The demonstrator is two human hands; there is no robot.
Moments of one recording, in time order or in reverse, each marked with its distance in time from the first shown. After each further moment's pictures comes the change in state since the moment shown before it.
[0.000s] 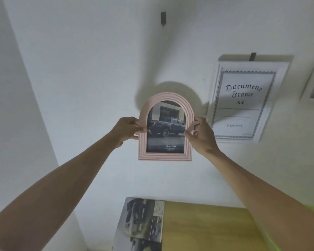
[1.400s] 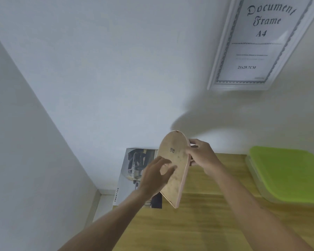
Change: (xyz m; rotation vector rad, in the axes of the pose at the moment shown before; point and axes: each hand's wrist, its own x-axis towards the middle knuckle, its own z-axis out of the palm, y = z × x) left_hand -0.169 -0.210 0.179 0.311 -0.032 0.211; right_hand -0.170 0.085 0.042 0.262 -0.315 0.758
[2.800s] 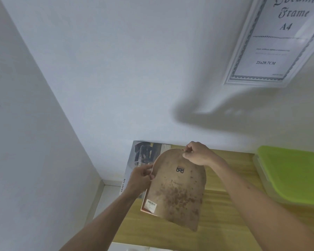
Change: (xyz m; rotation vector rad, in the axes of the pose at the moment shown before) left_hand -0.034 -0.065 -0.034 -0.415 -0.125 -0.555; right_hand 0.034 0.016 0.027 -0.810 -0.254 -0.073
